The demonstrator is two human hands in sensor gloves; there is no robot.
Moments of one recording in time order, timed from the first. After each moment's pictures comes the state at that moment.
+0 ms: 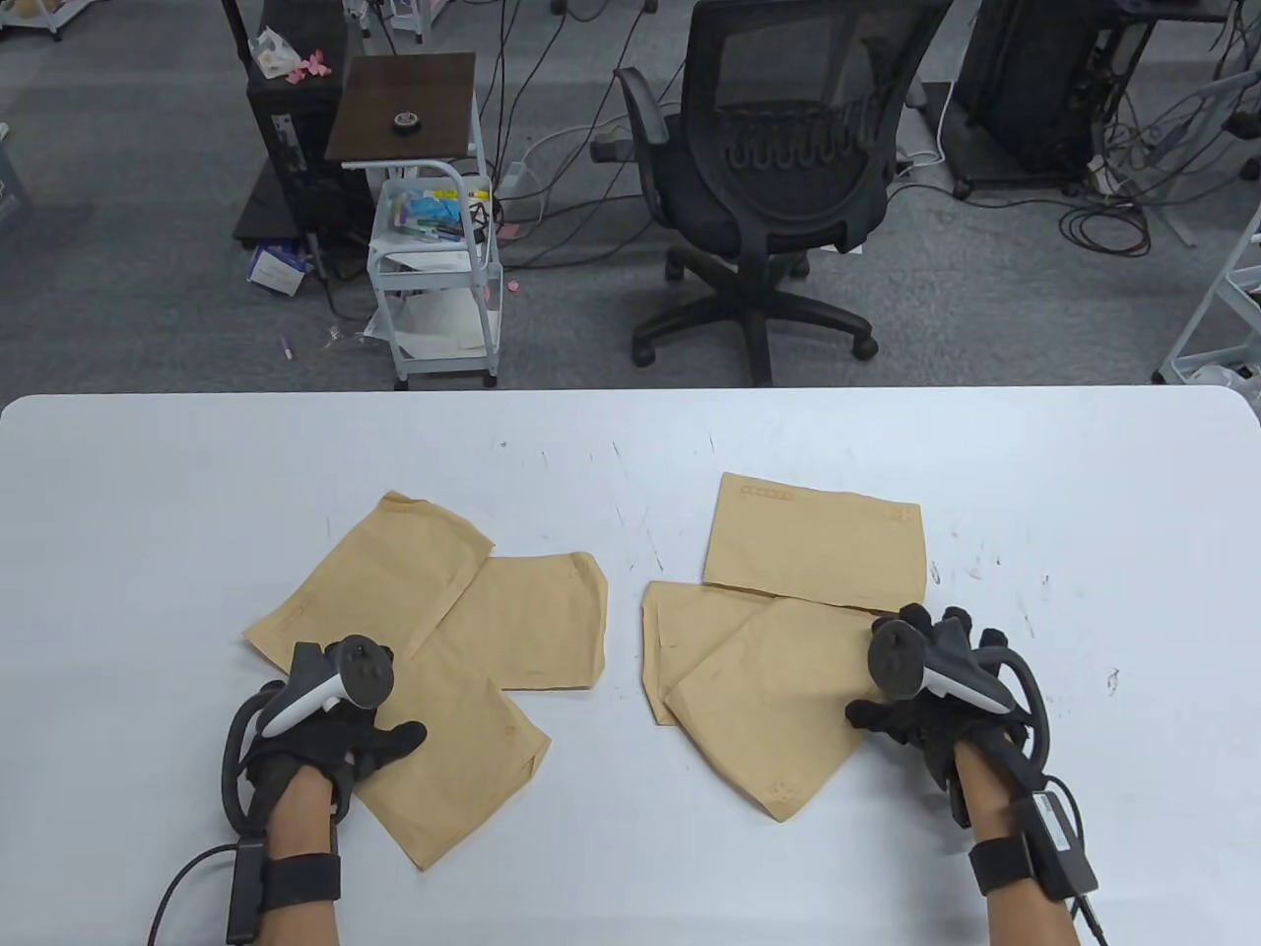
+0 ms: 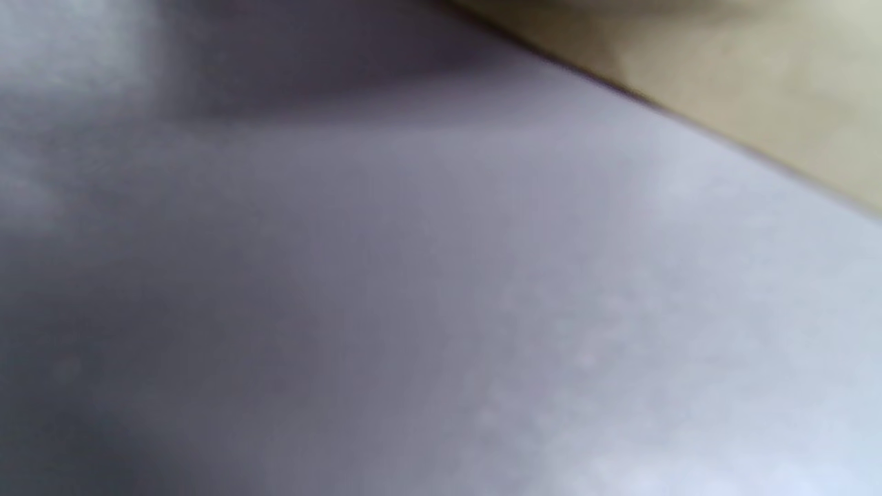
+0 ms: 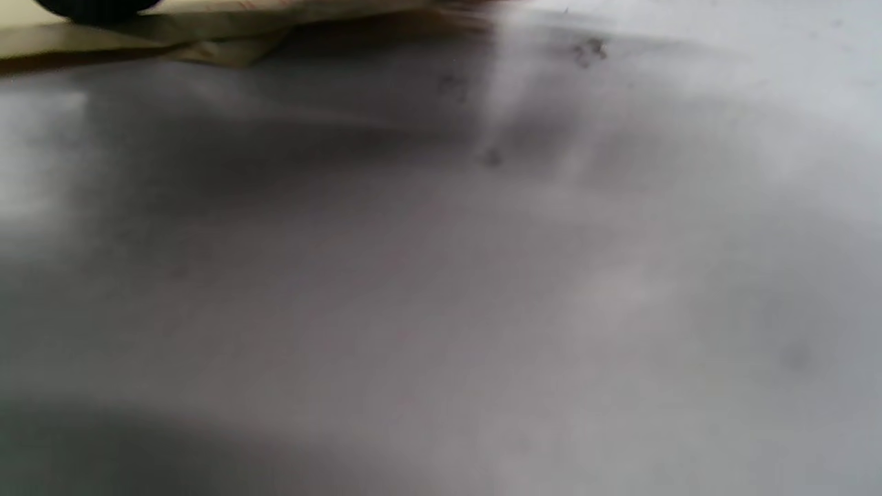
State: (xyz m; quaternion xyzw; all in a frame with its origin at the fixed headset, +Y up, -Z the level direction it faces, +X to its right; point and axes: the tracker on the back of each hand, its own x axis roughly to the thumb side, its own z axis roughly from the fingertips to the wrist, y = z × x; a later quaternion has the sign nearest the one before) left_hand -0.311 -0.792 -0.358 -0.33 0.02 0.03 0.94; right_hand 0.249 -0.779 -0.375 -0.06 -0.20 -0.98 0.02
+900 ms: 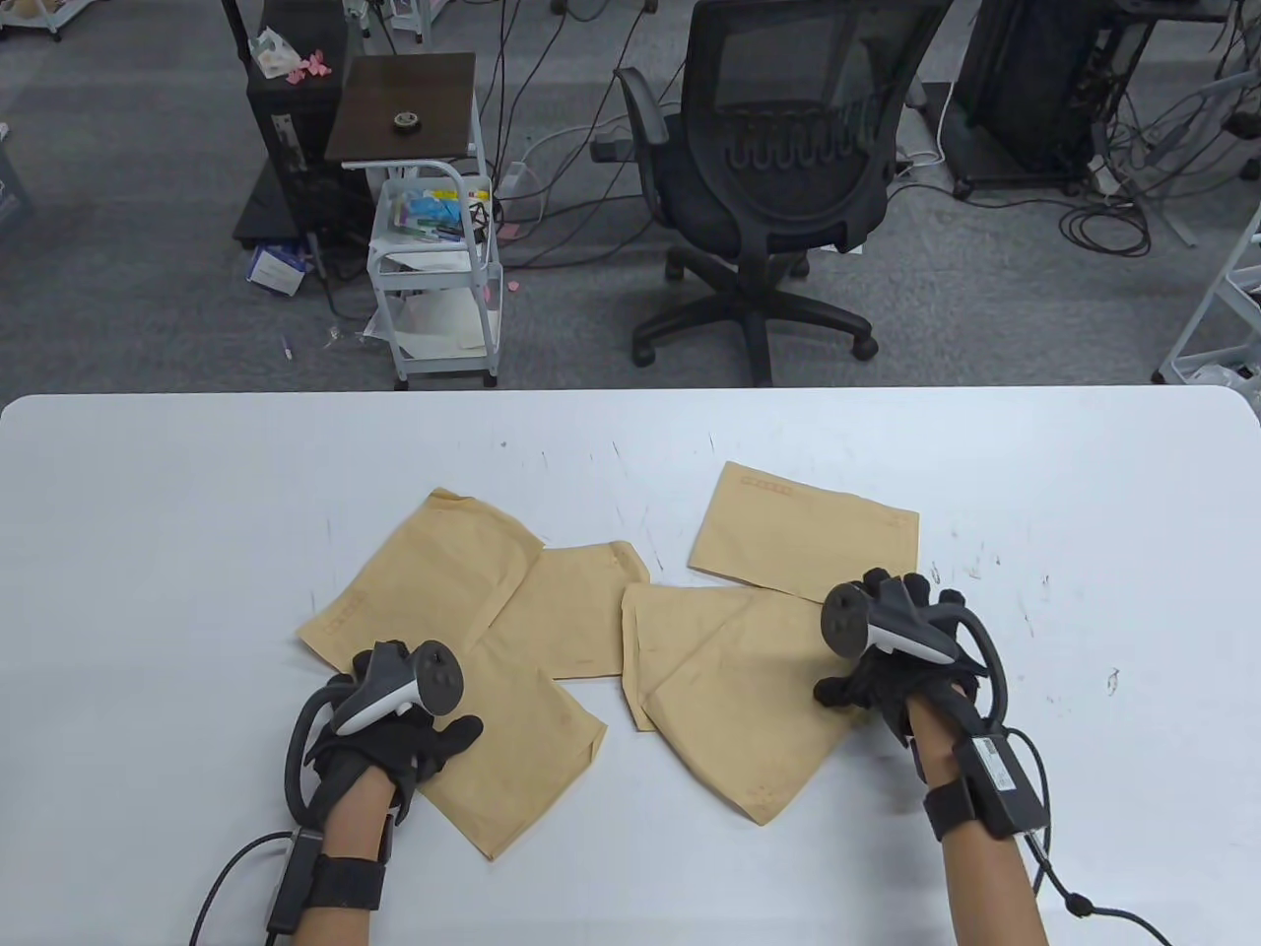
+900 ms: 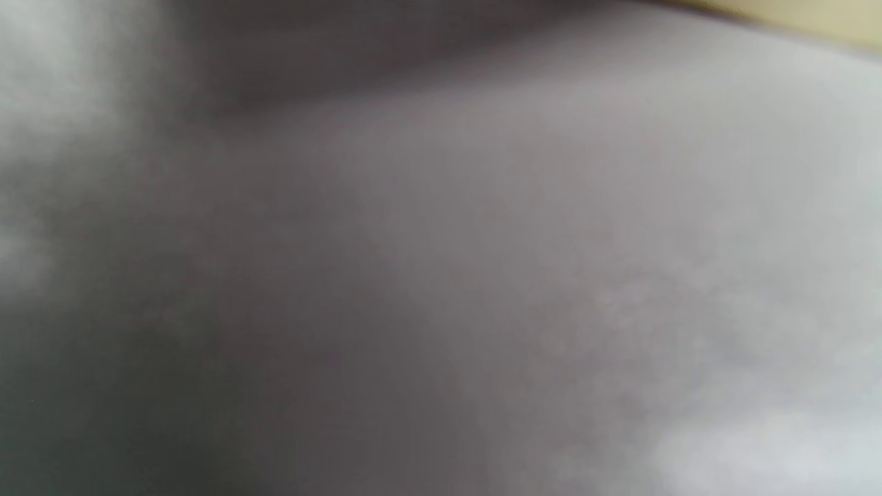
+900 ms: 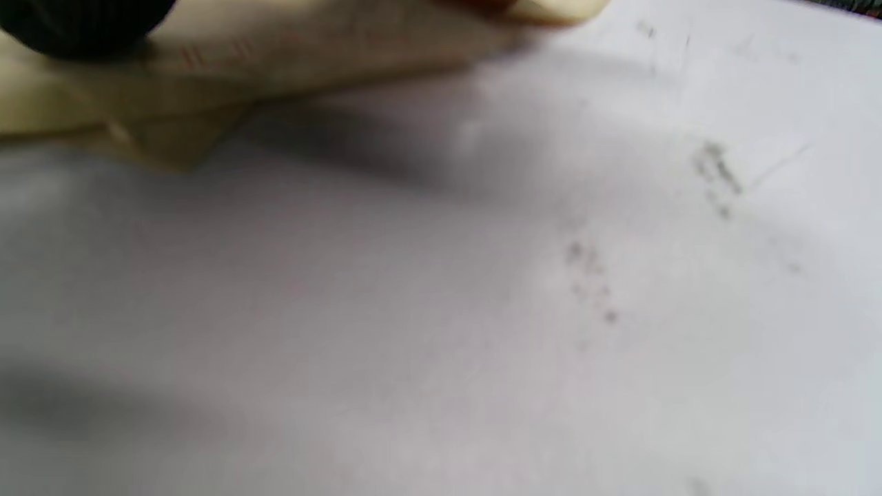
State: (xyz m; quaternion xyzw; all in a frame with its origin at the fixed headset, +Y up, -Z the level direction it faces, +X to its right) left_hand -0.255 -0.795 -0.358 -0.32 -0.02 -0.02 0.95; right_hand 0.209 -0.780 -0.418 -0.06 -0.25 -0.96 0.09
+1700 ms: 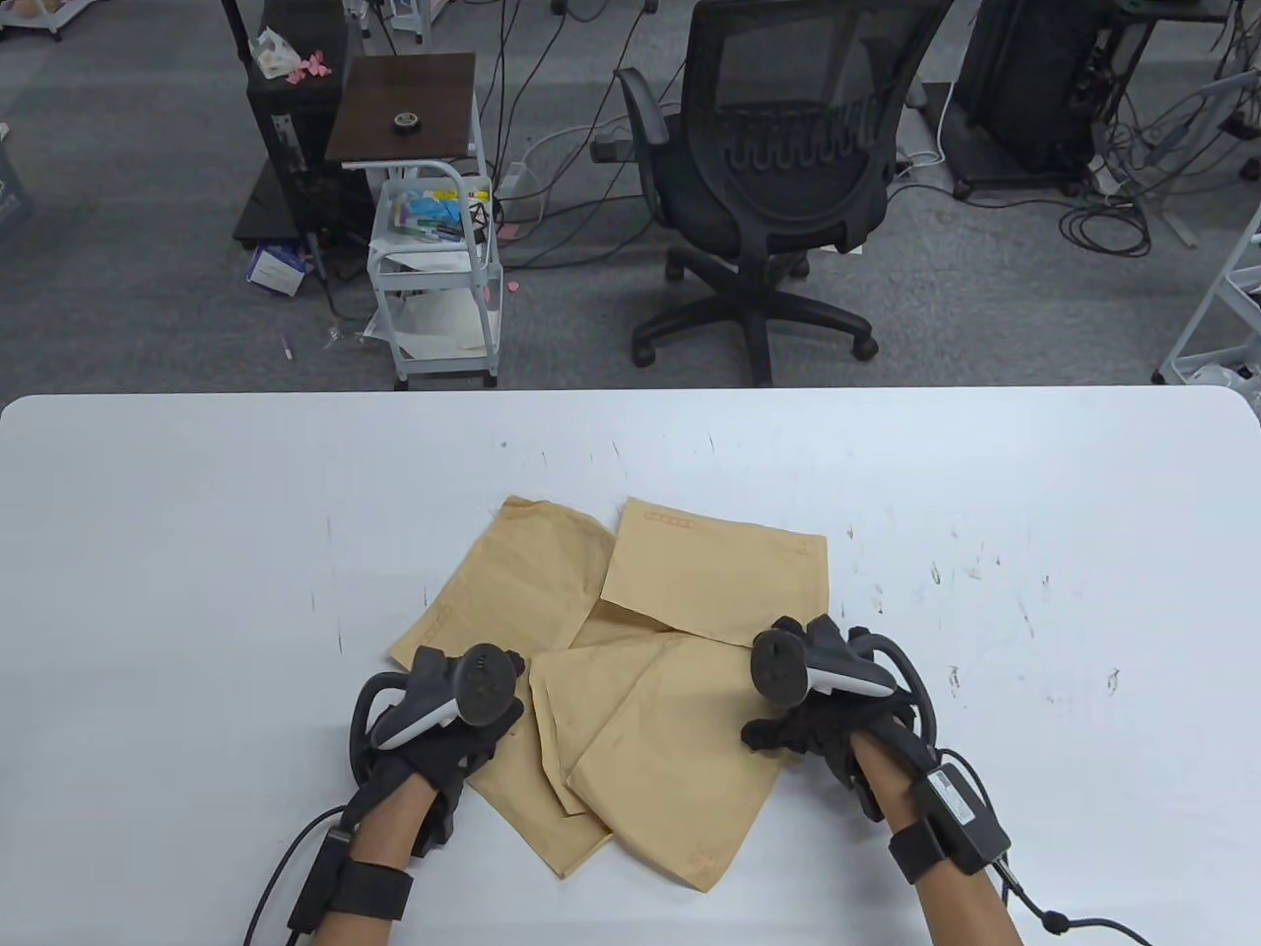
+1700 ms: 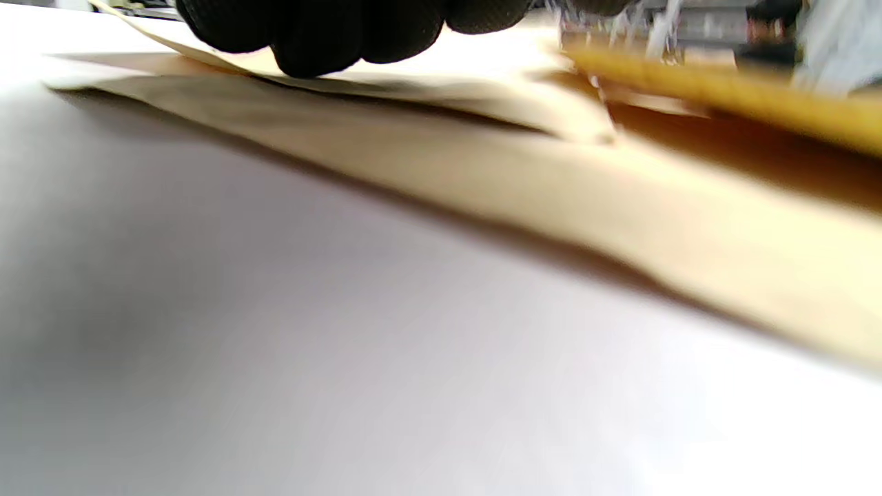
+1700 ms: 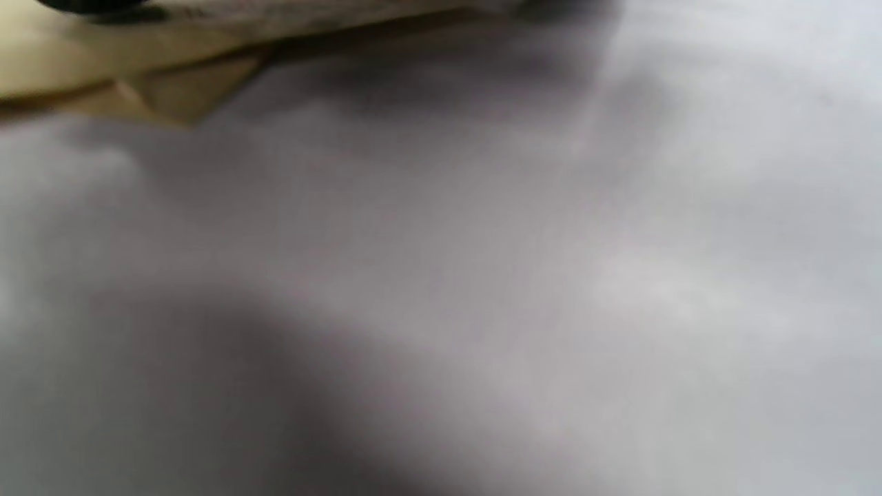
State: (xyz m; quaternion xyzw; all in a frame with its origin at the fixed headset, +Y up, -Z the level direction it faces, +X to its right) left_hand -0.216 -0.765 -0.357 -0.13 -0.10 0.07 0.98; right_hand 0.151 -0.773 -0.383 -0.19 -0.22 -0.96 0.02
